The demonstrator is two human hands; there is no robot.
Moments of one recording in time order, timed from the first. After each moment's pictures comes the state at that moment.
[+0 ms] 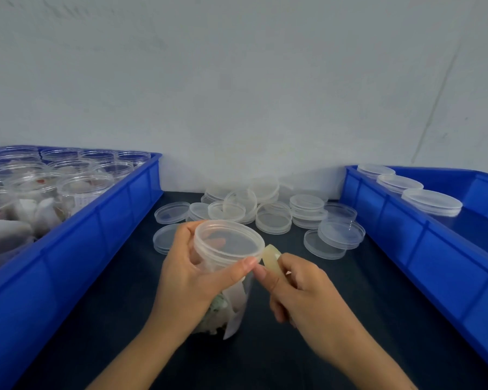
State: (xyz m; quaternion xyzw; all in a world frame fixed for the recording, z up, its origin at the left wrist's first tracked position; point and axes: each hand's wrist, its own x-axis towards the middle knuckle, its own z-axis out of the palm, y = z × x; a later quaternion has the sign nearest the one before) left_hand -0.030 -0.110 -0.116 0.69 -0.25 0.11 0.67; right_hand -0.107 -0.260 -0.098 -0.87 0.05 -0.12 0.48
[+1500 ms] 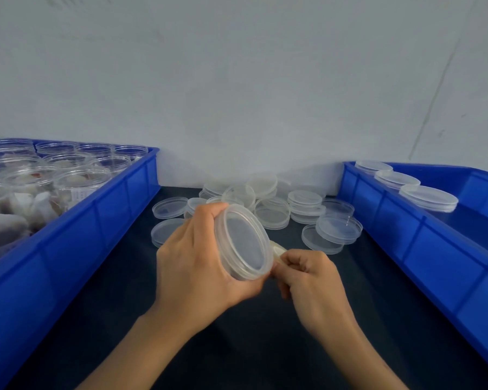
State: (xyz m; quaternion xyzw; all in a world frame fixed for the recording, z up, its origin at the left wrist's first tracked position) left_hand -0.040 -0.115 -0.098 0.83 -0.30 0.34 0.32; right_hand -0.096 -0.262 -0.104 -0.85 0.16 -0.17 0.48
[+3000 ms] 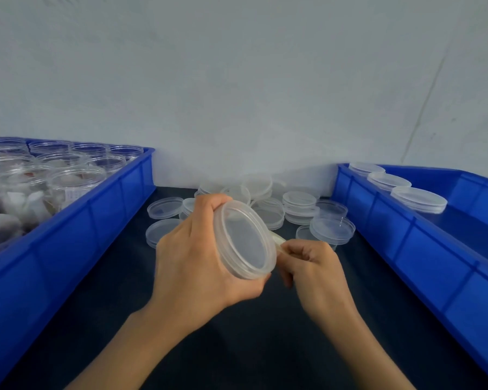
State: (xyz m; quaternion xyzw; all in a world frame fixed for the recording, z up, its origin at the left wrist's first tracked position) left_hand -0.053 -0.115 -0.080 0.83 -0.32 0.29 0.36; right_hand -0.096 -0.272 -0.094 -0.84 0.13 -0.20 0.48
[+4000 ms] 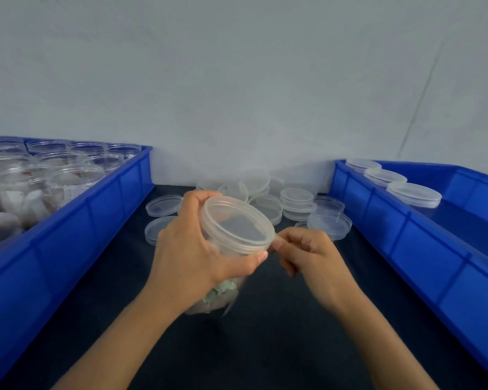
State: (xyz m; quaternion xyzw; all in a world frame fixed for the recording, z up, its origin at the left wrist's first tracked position) left_hand -0.037 -0.112 -0.086 0.81 -0.27 0.16 0.49; right_hand -0.095 -0.290 -0.091 -0.84 0.03 -0.16 0.51
